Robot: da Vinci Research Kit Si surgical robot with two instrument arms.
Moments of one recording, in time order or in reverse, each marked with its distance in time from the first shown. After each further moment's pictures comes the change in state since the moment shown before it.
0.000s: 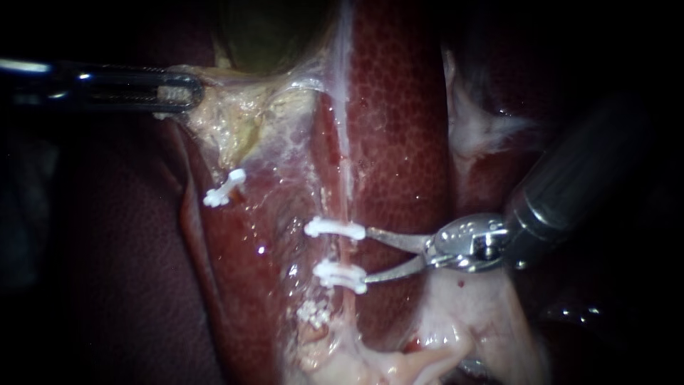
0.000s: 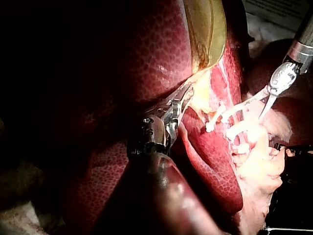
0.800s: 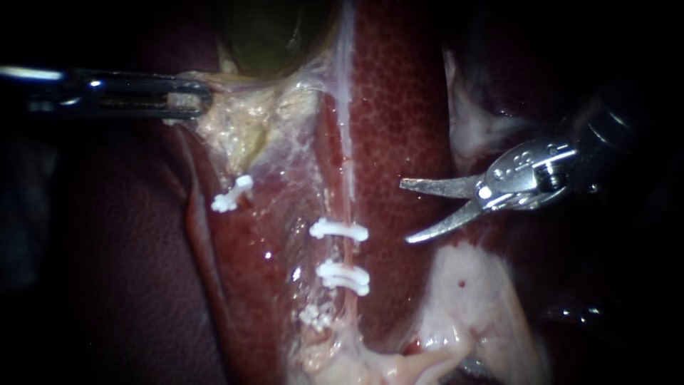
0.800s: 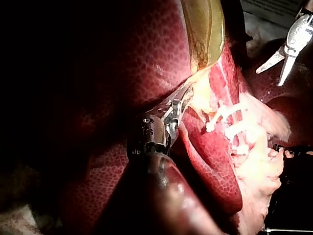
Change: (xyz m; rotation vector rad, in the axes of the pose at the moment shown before) right arm 0.011 0.000 -0.013 -0.149 0.168 -0.185; left arm 0.000 0.000 0.000 0.006 0.004 0.000
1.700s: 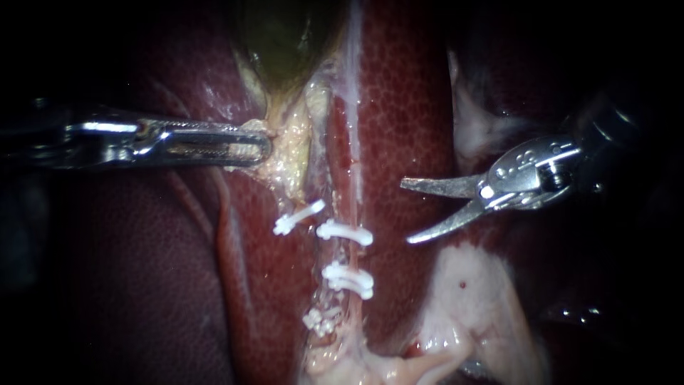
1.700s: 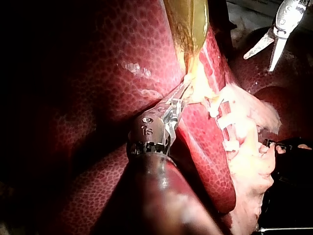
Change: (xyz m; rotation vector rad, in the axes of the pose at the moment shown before) right arm 0.001 0.000 -0.001 -0.005 -0.001 0.005; left arm 0.008 -0.002 0.009 0.031 0.069 0.006
